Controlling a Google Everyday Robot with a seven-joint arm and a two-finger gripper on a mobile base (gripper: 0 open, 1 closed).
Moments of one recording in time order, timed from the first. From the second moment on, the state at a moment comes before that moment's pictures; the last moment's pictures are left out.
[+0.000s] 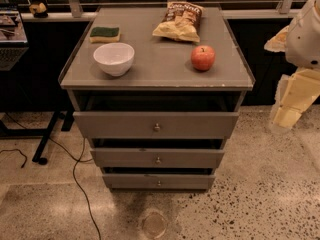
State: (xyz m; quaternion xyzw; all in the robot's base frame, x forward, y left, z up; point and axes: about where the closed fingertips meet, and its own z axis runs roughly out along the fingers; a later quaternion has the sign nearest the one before) arm 0.438 -0.217 0.976 -0.60 0.78 -0.03 0.16
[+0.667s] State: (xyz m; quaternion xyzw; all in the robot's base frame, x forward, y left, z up) arm 0.438 -0.214 0.975 -0.59 0.79 -0.02 0.17
